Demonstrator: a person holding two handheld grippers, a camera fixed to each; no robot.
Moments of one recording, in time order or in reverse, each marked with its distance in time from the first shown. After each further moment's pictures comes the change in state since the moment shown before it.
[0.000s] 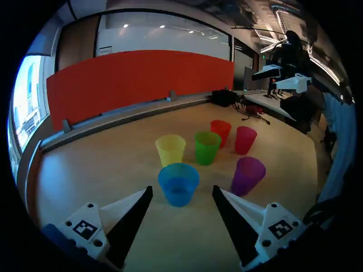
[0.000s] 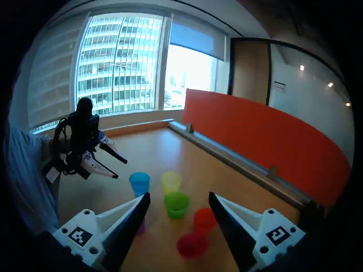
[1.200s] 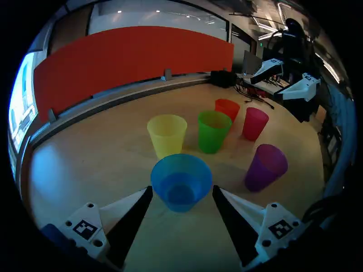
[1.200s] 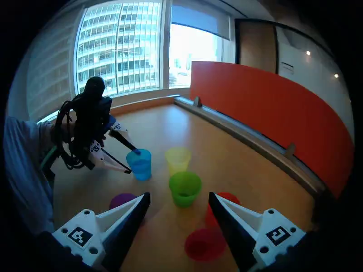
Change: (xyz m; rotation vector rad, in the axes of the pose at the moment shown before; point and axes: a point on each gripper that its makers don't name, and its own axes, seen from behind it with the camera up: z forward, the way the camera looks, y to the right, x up) left arm -0.029 -0.006 0.068 -0.045 -0.123 0.013; right arm -0.067 -0.010 0.064 0.055 -0.146 0.028
